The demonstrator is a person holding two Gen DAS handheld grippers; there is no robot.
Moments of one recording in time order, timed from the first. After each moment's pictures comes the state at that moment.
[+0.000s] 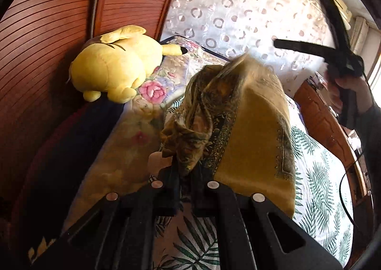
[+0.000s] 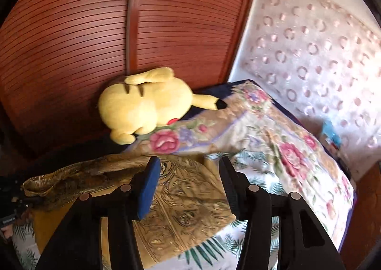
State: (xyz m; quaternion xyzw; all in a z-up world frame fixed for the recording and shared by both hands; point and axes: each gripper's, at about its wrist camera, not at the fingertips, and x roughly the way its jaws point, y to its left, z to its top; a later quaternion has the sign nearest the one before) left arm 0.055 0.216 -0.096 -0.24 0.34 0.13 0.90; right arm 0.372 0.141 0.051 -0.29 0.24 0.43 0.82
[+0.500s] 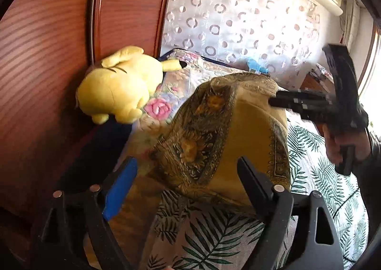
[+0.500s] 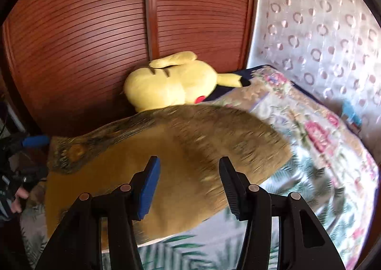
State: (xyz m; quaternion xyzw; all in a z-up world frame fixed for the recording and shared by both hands) left arm 0.051 0.204 -0.065 -0.16 0.33 0.14 0.92; right arm 0.312 0.088 -0.009 -0.24 0.28 0.49 0.79
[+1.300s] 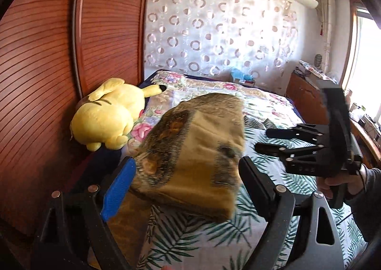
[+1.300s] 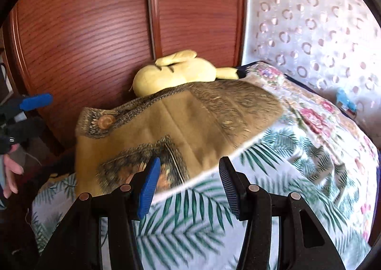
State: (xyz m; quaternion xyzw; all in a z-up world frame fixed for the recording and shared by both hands) left arm 0.039 0.143 -0.010 -0.10 0.29 0.11 0.95; right arm 0.253 0.016 -0.009 -0.20 0.28 0.46 0.82
